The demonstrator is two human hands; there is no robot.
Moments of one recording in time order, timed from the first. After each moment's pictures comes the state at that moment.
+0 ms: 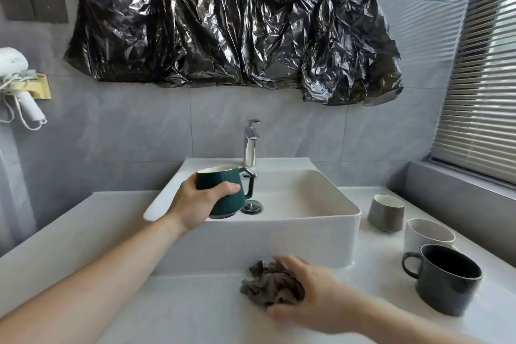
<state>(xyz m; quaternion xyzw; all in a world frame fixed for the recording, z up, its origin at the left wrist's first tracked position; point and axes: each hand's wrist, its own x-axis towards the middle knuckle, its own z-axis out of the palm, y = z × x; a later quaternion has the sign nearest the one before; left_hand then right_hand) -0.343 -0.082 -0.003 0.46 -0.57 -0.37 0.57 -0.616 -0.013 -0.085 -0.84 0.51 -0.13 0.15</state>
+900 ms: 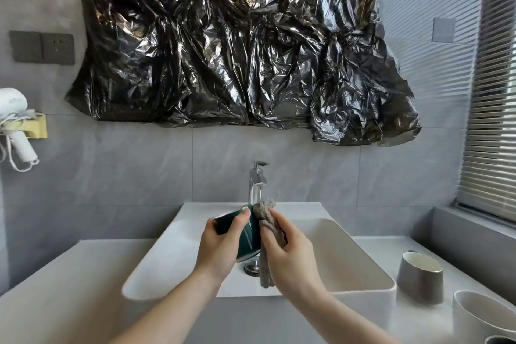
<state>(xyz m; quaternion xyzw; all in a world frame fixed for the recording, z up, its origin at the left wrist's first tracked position) -0.386 -0.153 -0.009 0.47 -0.46 -0.37 0.66 -0.529 -0.111 0.004 -0.65 0.39 -0.58 0.29</state>
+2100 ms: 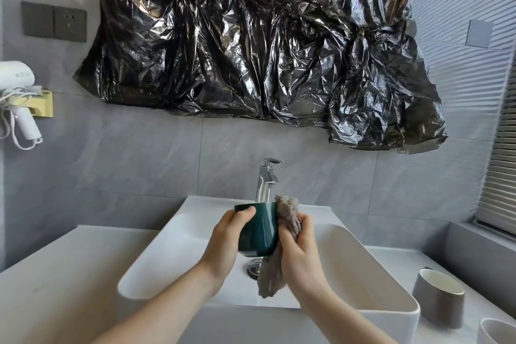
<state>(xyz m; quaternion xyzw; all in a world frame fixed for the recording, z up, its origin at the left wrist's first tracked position) -0.376 -0.178 -0.014 0.38 -0.51 -0.46 0.62 -0.525 -0.161 -0.016 -0.59 0.38 -0.60 0.38</state>
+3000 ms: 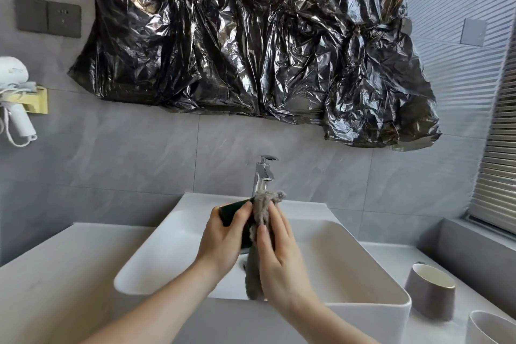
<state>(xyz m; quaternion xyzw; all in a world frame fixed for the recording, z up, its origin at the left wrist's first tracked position) -0.381 -0.173 -0.015 0.45 -0.50 -0.33 0.66 -0.509 -0.141 -0.021 -0.72 0.37 -0.55 0.23</state>
